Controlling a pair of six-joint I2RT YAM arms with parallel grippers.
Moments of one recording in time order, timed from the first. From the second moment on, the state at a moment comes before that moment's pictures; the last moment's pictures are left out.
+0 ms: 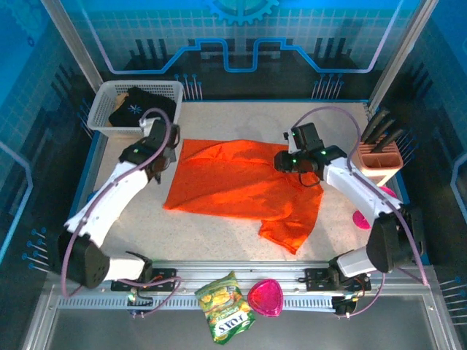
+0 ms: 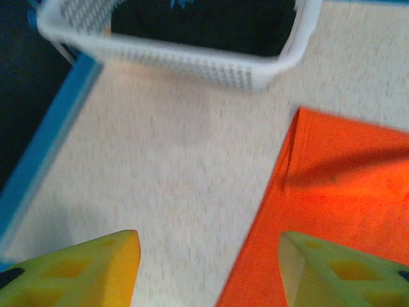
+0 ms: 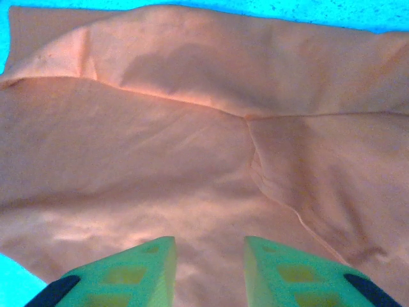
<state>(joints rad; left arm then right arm) -0.30 1.28 1.15 -0.81 -0.54 -0.48 0.37 1.41 1.12 -0.64 -0.11 0.33</state>
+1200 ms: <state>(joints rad) -0.18 1.17 0.91 -0.84 -0.04 -0.65 0.34 1.14 0.99 -0.68 -0.18 0.11</state>
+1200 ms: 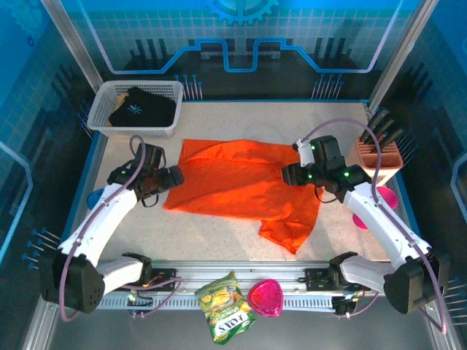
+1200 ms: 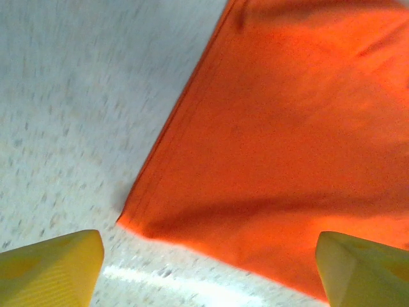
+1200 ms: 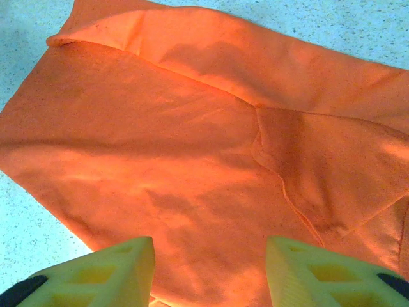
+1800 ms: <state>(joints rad) -0.14 1.32 0.72 -0.76 -0.03 -0.93 0.29 1.16 0.97 -0.67 -0.22 0.11</state>
